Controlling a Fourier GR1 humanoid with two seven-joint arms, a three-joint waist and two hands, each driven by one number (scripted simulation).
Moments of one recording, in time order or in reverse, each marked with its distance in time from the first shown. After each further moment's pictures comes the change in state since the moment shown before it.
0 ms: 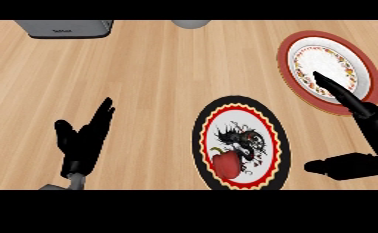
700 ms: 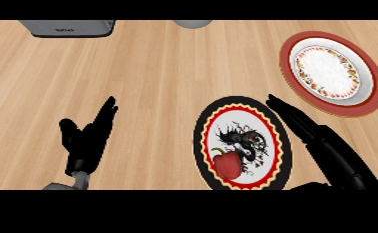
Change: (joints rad) left arm -0.007 -0.043 0.022 0.012 -0.043 -0.019 0.004; right arm 0.024 0.073 0.255 -0.264 0.327 0.000 0.433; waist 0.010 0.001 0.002
